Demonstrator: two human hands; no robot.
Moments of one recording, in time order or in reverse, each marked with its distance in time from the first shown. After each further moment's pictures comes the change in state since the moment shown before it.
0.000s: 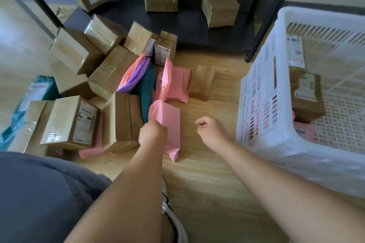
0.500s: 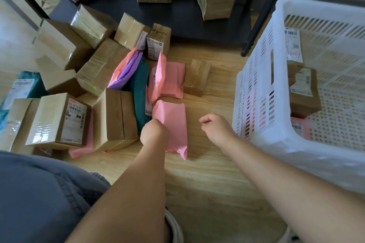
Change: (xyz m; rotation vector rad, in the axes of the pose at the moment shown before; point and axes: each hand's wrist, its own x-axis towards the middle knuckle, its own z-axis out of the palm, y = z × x) left_hand -0.002 0.018 0.021 0.037 -0.030 -0.005; right_hand 0.008 0.018 -0.019 0.025 0.007 0.062
